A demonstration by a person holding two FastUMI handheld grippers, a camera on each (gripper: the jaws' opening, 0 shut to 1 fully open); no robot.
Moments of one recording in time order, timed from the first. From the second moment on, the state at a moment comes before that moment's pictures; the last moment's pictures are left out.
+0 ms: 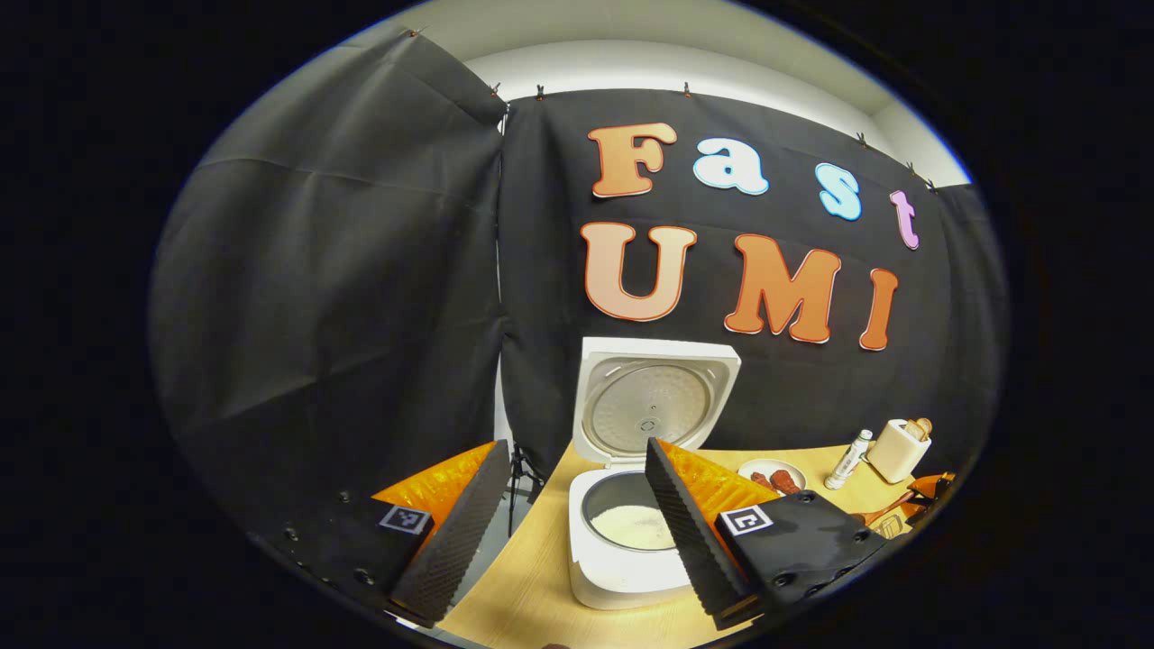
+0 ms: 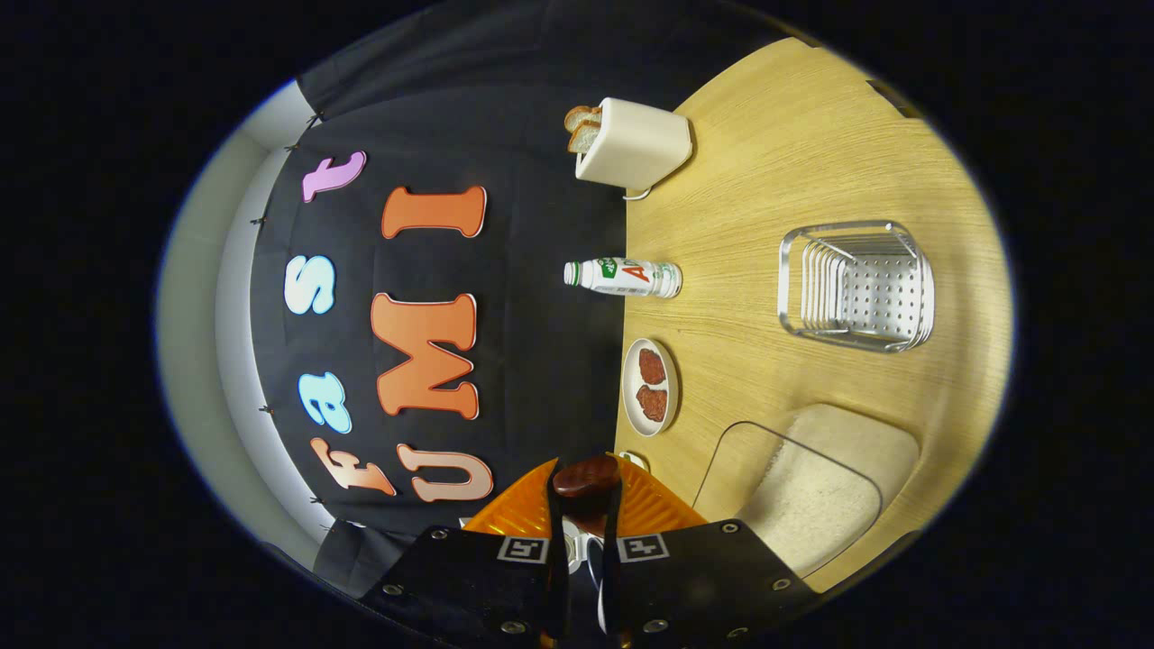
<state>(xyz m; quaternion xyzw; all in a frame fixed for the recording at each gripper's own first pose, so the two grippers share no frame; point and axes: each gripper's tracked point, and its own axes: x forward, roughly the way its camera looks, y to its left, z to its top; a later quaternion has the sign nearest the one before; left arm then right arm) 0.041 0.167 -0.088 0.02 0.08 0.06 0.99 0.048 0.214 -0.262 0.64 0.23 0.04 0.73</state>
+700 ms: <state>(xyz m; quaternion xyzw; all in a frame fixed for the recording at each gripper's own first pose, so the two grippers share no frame) 0.027 0.209 -0.086 0.00 0.08 0.09 0.99 0.090 0.362 -0.206 0.63 0.28 0.13 0.72</state>
